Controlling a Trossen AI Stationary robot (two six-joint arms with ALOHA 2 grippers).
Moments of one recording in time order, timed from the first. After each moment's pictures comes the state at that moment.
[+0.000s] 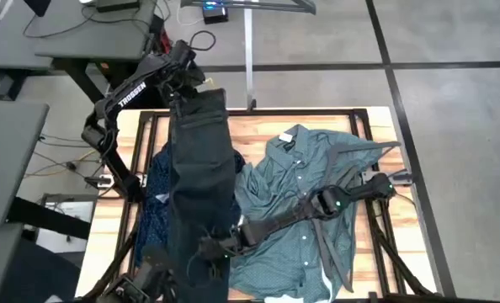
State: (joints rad) left arm 0.97 1.70 1.70 -1.07 0.01 0.58; right arm 0.39 2.68 2.25 -0.28 -0.04 0.49
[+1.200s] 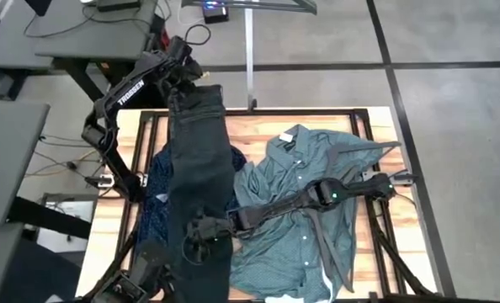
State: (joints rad) left arm 1.00 1.70 1.70 -1.02 0.00 0.56; right arm 0.27 2.68 2.27 -0.05 0.06 0.25
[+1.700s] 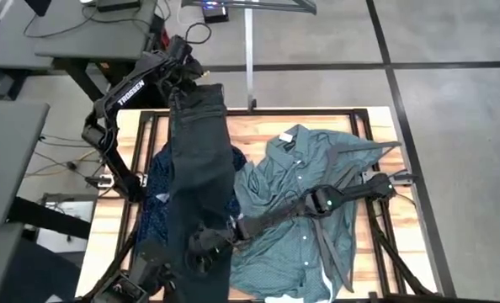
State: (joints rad) left arm 1.00 1.70 1.70 -0.98 0.00 0.56; right arm 0.35 2.77 2.33 -0.02 -0.07 0.31
